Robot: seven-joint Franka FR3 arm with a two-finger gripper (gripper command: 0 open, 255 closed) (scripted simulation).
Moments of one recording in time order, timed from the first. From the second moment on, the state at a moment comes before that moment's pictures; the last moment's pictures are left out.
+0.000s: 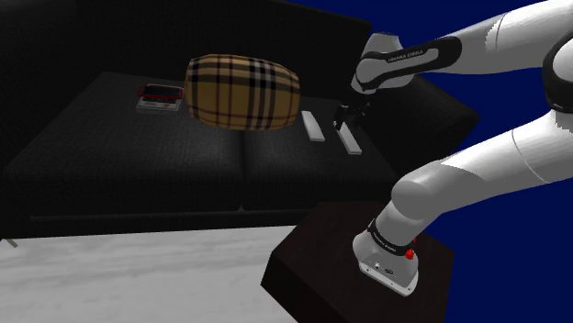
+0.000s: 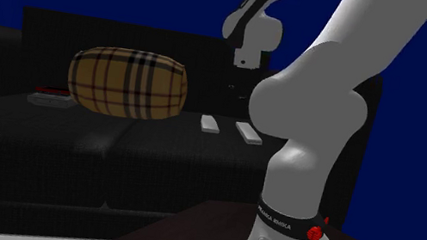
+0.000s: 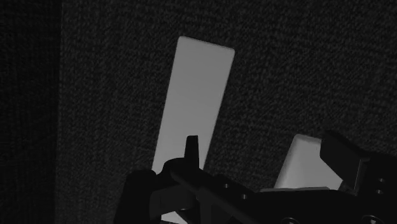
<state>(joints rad) -0.31 -0.45 -0.27 -2.60 -0.20 2.17 -0.02</state>
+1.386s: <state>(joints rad) -0.35 -0.20 -0.39 -2.59 -0.18 2.48 -0.08</state>
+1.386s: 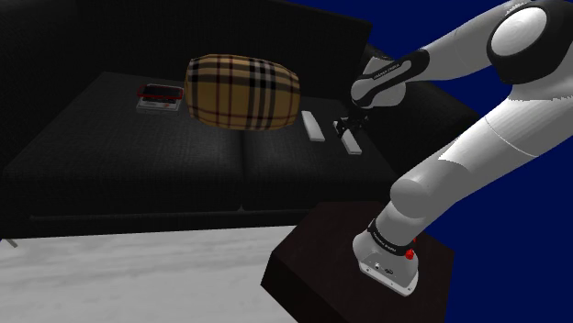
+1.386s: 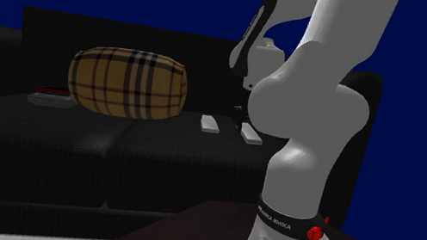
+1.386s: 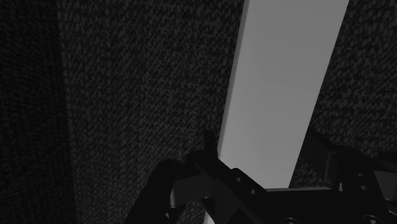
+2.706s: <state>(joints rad) -0.35 -0.30 -0.37 -2.53 -0.20 2.32 -0.07</state>
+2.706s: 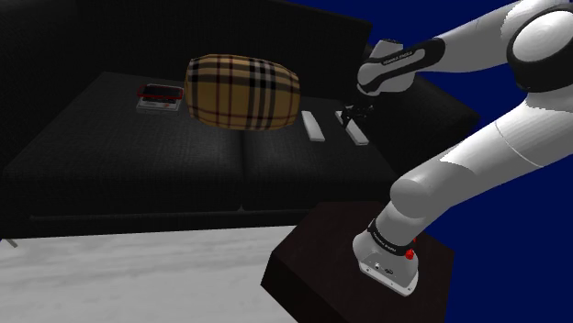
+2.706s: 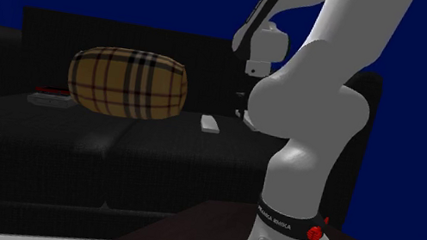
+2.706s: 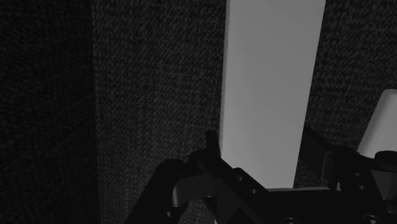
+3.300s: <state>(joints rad) -0.36 -0.37 -0.35 -2.46 -0.20 2.19 -0.07</state>
